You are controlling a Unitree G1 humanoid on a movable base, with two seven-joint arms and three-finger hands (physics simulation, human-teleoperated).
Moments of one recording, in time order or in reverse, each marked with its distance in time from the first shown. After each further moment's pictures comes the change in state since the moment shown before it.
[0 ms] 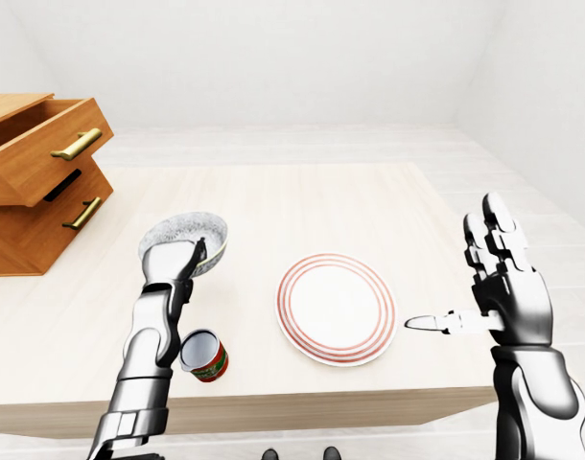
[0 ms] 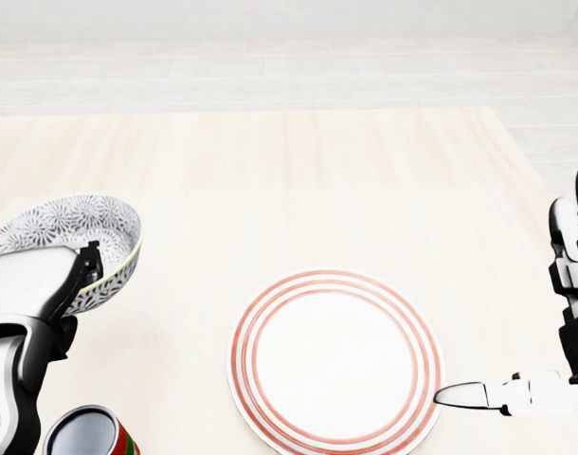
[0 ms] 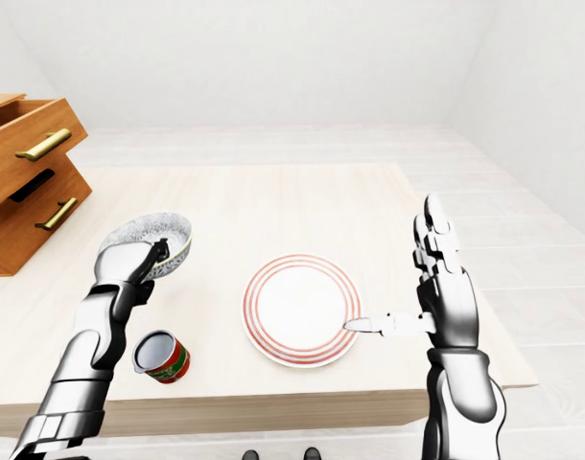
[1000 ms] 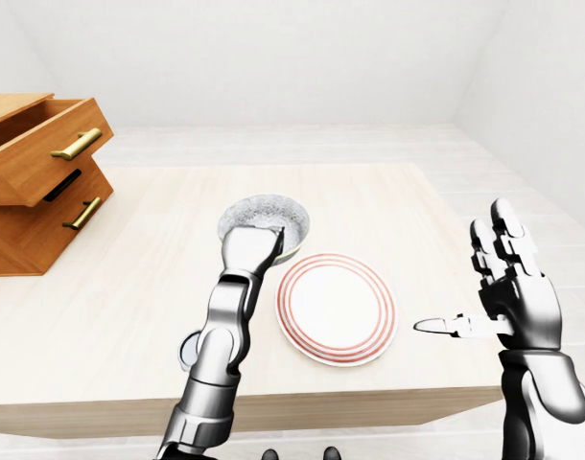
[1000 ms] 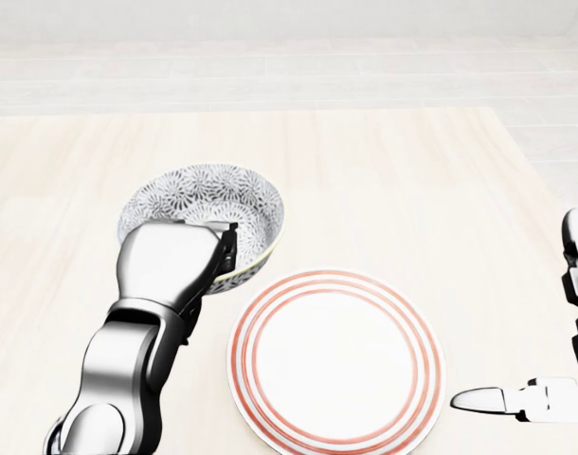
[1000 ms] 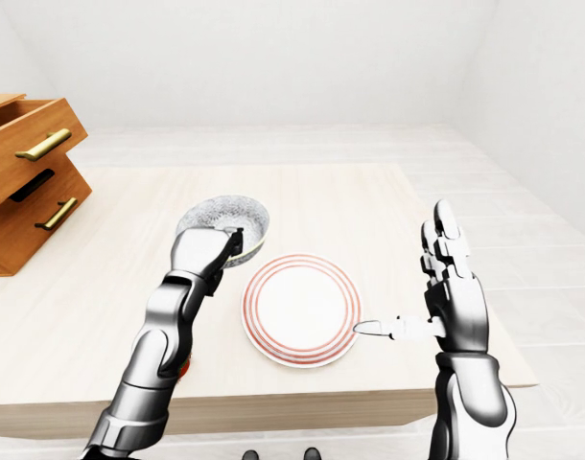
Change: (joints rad) left arm -0.022 -0.288 -0.220 -0.269 0.209 0.000 -0.161; right arm 0.007 0.004 -0.060 0.029 0.044 0.000 0.033
